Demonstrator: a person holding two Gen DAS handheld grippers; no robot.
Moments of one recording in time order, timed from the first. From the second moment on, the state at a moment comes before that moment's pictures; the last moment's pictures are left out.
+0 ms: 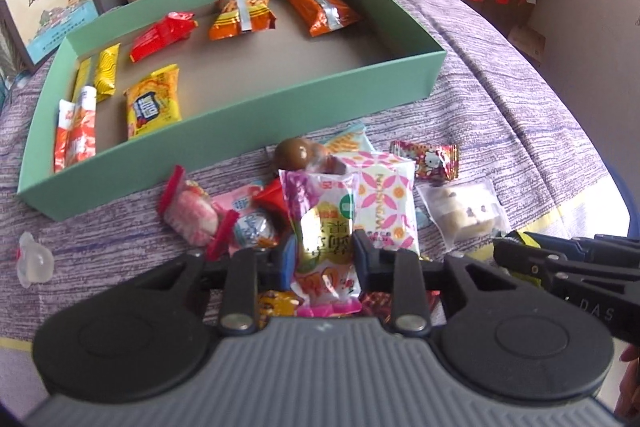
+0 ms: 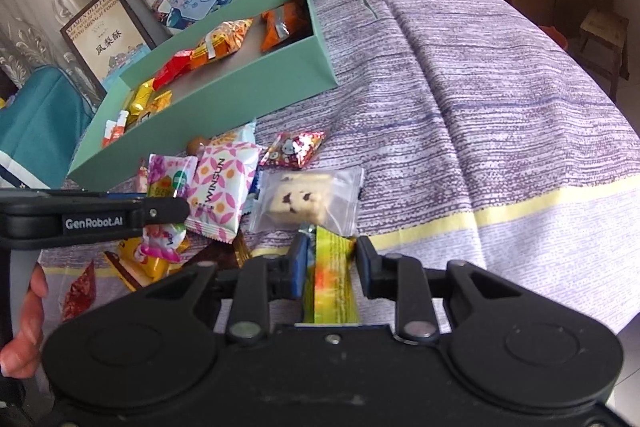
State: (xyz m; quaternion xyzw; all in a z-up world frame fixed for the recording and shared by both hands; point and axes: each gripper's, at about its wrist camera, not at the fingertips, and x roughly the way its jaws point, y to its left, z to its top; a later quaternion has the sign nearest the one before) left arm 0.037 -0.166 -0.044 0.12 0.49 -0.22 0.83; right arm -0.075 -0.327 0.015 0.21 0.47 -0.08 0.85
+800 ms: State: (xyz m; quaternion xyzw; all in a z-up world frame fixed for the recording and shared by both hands) left arm 0.167 -0.188 -0.006 0.04 0.47 -0.21 0.86; right arm 0.142 -0.340 0.070 0.21 0.42 -0.03 0.88
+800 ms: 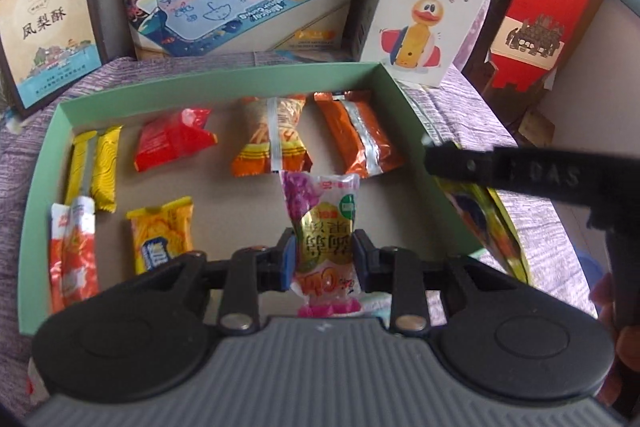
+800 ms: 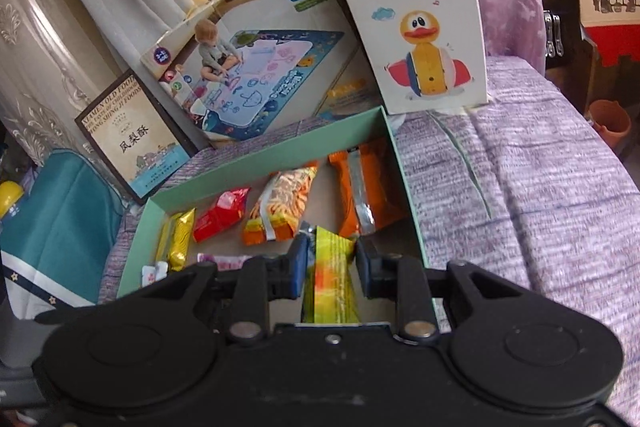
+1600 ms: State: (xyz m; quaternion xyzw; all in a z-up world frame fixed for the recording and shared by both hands) left arm 0.169 -0.195 -0.018 0.04 0.47 -0.21 0.86; right arm 0.126 -0.357 0.075 0.22 0.41 -0.05 0.88
